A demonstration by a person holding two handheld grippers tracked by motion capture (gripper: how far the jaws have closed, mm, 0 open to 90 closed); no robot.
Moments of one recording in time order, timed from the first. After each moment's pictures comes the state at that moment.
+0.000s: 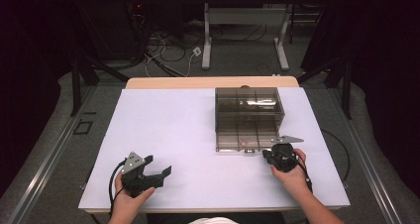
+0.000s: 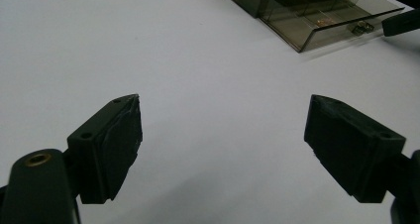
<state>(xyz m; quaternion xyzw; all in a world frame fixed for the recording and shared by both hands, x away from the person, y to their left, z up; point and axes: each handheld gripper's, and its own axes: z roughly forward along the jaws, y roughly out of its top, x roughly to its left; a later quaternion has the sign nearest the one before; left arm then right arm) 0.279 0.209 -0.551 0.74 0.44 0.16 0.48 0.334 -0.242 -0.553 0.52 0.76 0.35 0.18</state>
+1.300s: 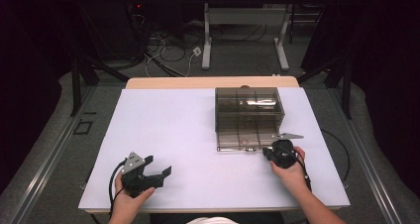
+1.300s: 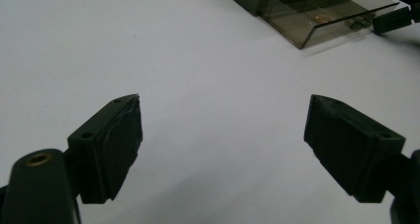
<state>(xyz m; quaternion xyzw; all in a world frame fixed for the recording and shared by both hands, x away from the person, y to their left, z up) 0.279 0.209 -0.551 0.75 0.44 0.16 0.47 0.347 -0.244 -0.558 0.55 0.74 0.35 0.17</state>
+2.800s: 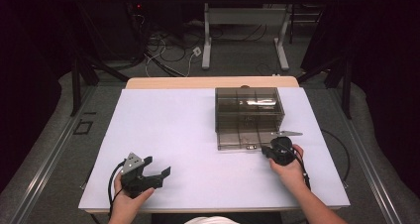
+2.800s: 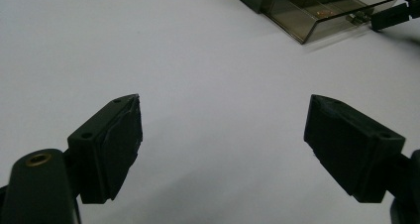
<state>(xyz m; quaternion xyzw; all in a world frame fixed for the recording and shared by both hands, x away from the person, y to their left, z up) 0.278 0.211 -0.553 0.74 0.45 0.16 0.47 0.355 -0.243 -0.557 0.56 0.74 0.35 0.15</state>
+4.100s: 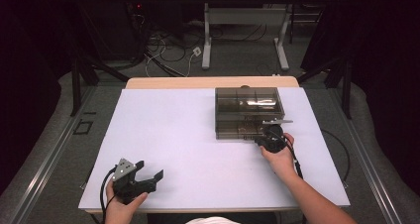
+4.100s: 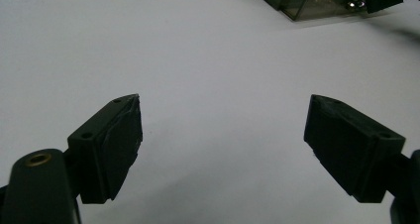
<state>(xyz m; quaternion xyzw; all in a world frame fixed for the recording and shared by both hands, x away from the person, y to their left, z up) 0.261 0.226 -0.554 0.73 0.47 0.17 0.46 0.392 -0.220 -0.547 0.57 0.73 0.35 0.15</state>
